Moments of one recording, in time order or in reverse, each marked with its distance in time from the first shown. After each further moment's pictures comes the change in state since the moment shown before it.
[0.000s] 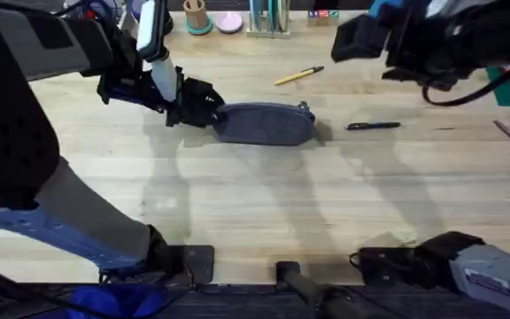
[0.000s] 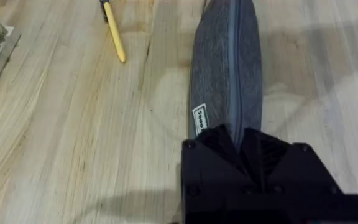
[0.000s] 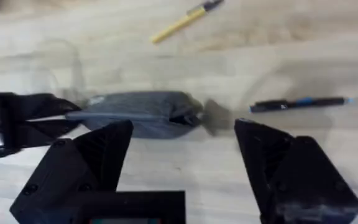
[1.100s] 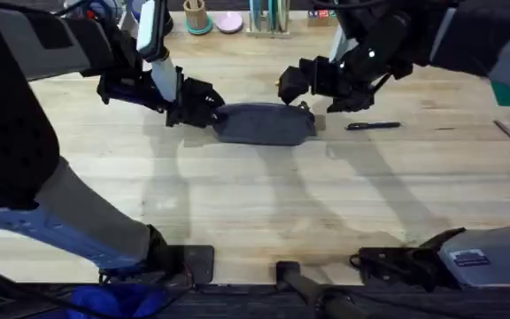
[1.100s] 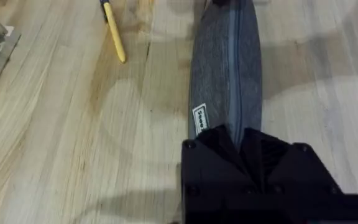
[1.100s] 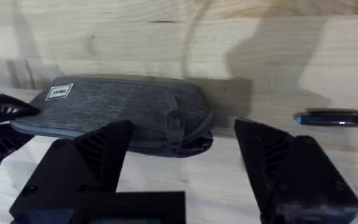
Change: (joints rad) left arm 0.000 0.000 0.000 0.000 0.000 0.000; right arm 0.108 0.416 0.000 0.114 -0.063 0.025
